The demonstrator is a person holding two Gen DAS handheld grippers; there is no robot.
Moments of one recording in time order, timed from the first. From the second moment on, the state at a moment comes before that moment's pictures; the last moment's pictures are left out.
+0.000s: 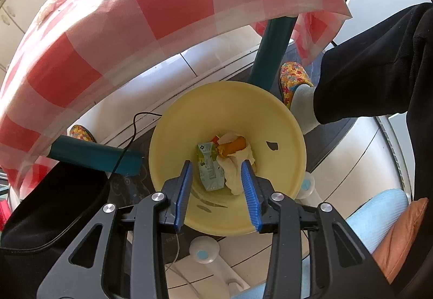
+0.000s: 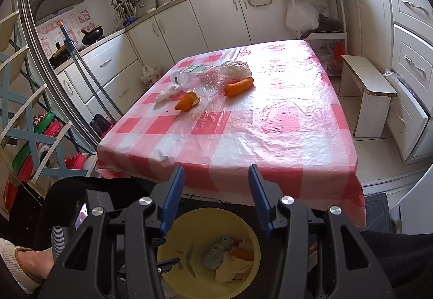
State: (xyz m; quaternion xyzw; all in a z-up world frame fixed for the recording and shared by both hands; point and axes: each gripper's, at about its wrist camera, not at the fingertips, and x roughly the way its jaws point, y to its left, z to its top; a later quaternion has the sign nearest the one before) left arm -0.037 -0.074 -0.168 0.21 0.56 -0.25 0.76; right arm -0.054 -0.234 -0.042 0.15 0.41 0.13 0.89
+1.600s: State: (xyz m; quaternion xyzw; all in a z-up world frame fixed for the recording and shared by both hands) left arm -0.001 -0.028 -0.109 0.07 0.48 -0.19 0.85; right arm -0.037 -0.223 -0.052 0.15 0.43 0.14 0.88
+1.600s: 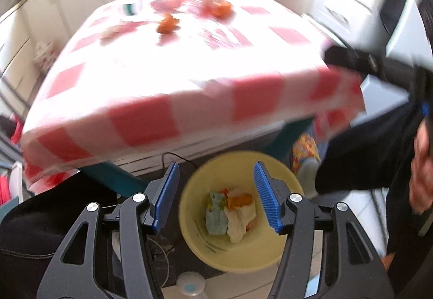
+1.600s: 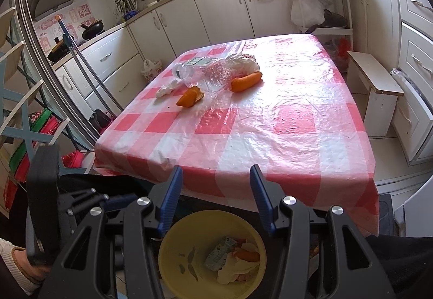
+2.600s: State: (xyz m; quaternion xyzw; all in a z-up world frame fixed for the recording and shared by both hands) left arm 0.228 0.008 -0.081 0.06 0.44 -0.09 0.89; right arm -0.002 -0.204 -0.071 0.16 0.46 0.16 0.86
